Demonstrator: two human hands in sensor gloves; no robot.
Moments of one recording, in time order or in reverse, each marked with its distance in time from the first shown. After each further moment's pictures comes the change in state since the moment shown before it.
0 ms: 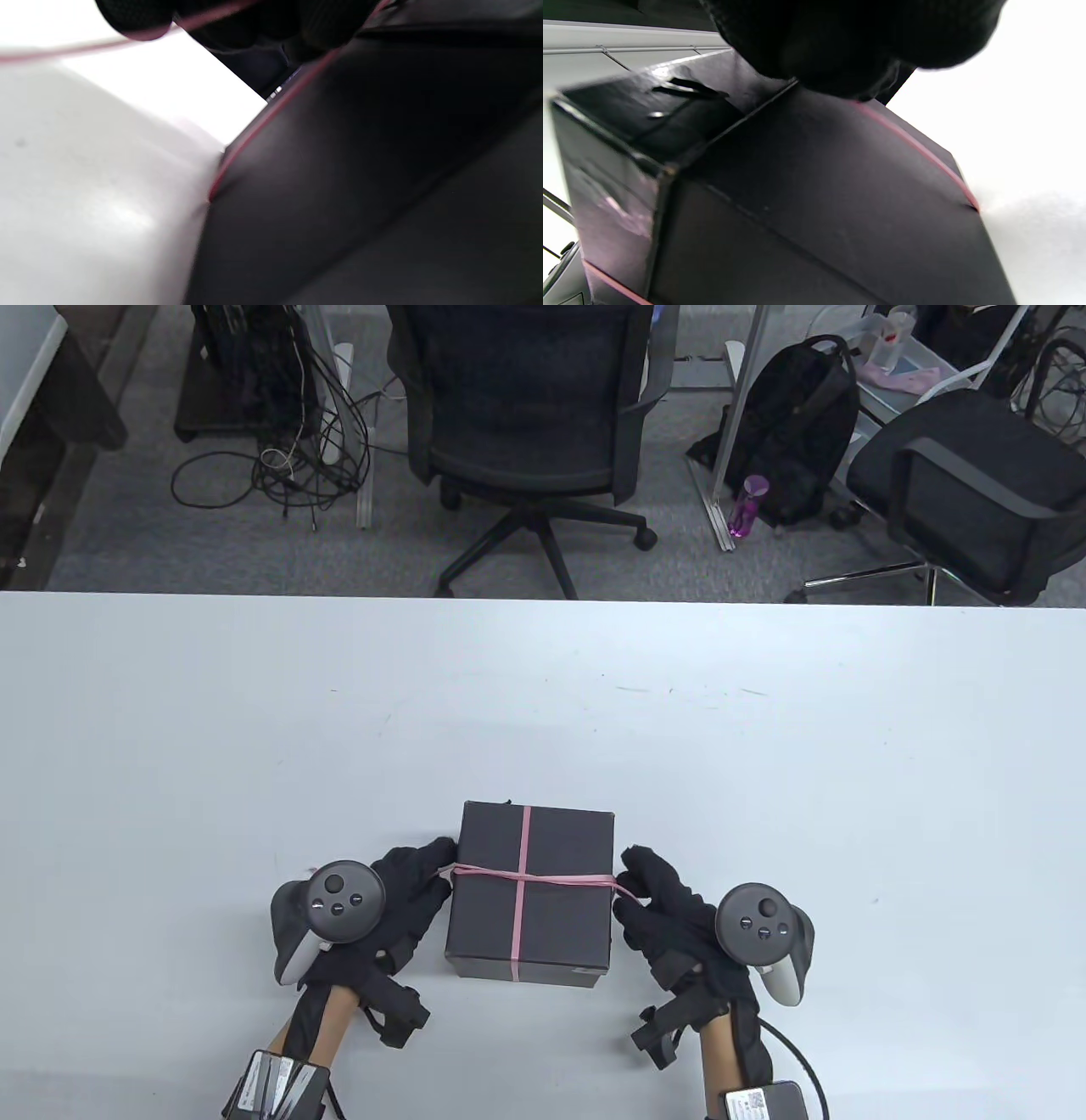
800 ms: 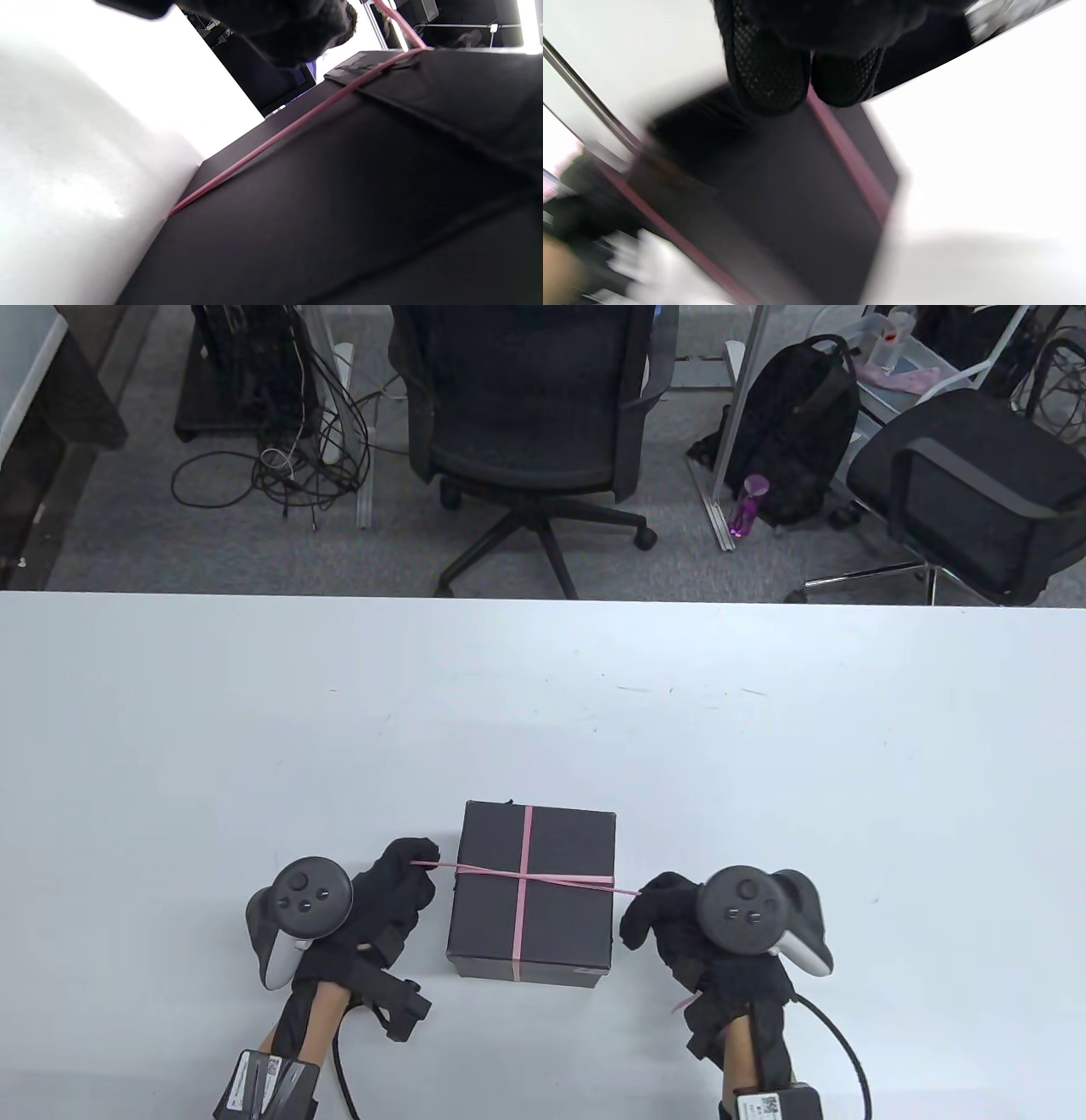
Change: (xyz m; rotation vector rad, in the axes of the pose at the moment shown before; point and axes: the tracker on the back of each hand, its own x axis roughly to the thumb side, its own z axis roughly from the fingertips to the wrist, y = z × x) left_hand -0.010 0.008 0.001 0.014 0.031 0.212; right_hand 0.048 -0.008 -0.010 0.268 0.047 0.697
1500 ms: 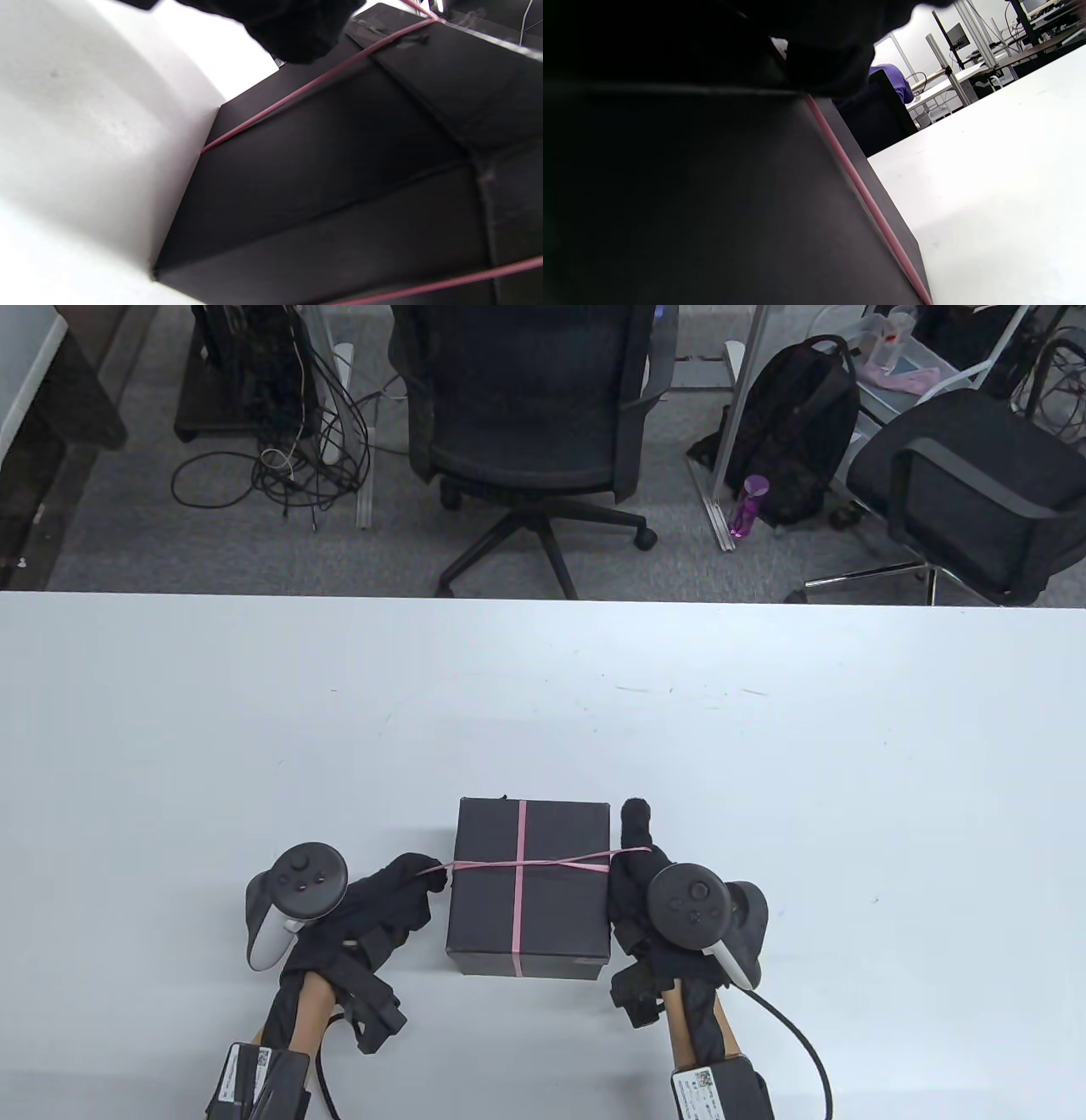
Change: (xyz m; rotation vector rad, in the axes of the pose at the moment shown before) left_hand -0.017 0.001 -0.007 -0.235 0.030 0.080; right_hand 0.013 0.007 -0.017 -0.417 0.074 -0.276
